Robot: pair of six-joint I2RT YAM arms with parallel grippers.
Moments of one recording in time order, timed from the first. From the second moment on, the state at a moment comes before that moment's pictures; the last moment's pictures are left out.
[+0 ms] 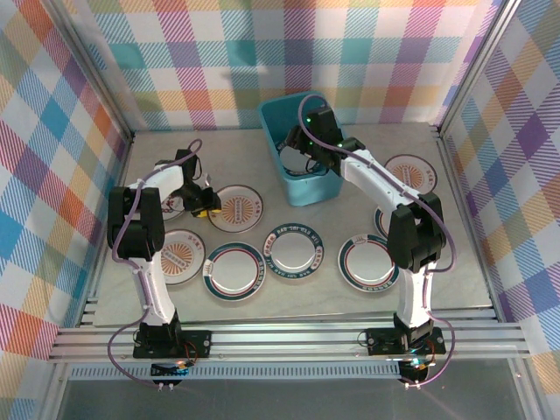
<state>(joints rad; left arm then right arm) -0.02 2.04 1.45 -0.84 0.31 -0.20 0.51 1.97 1.77 -0.41 0.07 0.75</state>
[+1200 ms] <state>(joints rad) -0.02 1.85 1.48 -0.81 0.38 -0.26 0.48 1.94 1.81 -0.42 -0.10 0.60</state>
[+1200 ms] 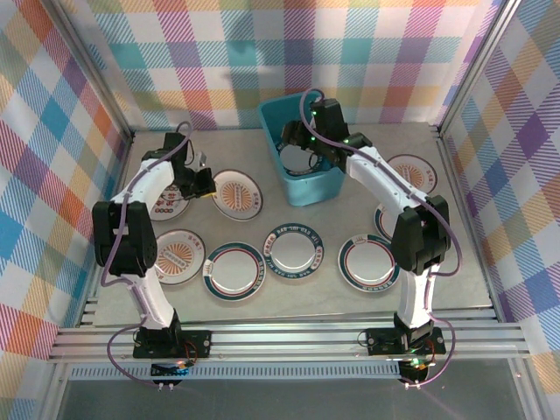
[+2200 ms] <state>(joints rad) -0.01 1.75 1.70 -0.45 0.65 -0.52 0.43 2.04 2.07 -0.51 -0.51 0.51</state>
